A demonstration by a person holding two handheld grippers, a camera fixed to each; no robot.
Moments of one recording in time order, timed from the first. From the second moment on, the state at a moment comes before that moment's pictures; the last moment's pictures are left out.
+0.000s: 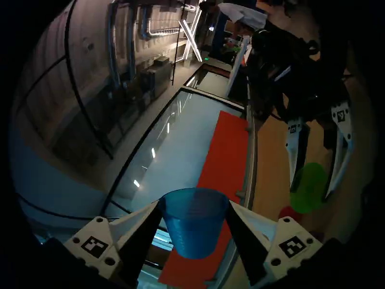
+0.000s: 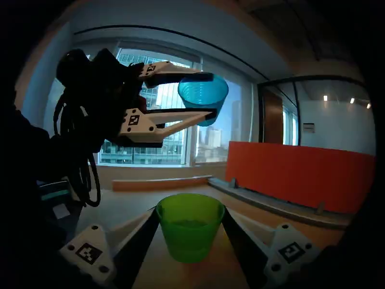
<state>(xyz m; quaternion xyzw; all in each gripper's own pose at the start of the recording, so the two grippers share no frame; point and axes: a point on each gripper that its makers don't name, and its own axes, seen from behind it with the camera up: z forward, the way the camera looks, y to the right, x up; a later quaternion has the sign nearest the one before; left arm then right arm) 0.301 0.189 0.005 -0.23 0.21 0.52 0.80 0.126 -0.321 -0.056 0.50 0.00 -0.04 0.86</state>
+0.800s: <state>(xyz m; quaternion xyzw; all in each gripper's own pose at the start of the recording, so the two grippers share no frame) 0.292 0.154 0.031 -0.27 0.10 0.24 0.93 0.134 -0.315 -0.055 0.49 0.01 -0.04 0.87</state>
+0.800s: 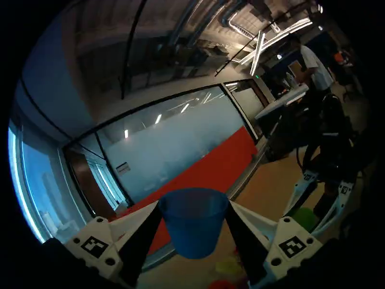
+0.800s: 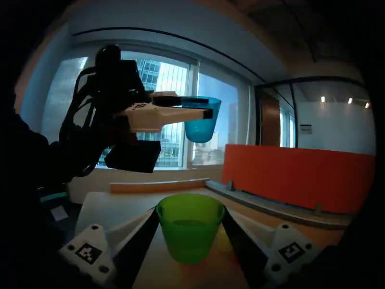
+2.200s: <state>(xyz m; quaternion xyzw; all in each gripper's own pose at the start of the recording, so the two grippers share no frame) 0.245 0.119 0.034 -0.29 0.01 0.05 0.95 0.145 -0.274 -0.048 0.46 0.00 -0.04 0.89</state>
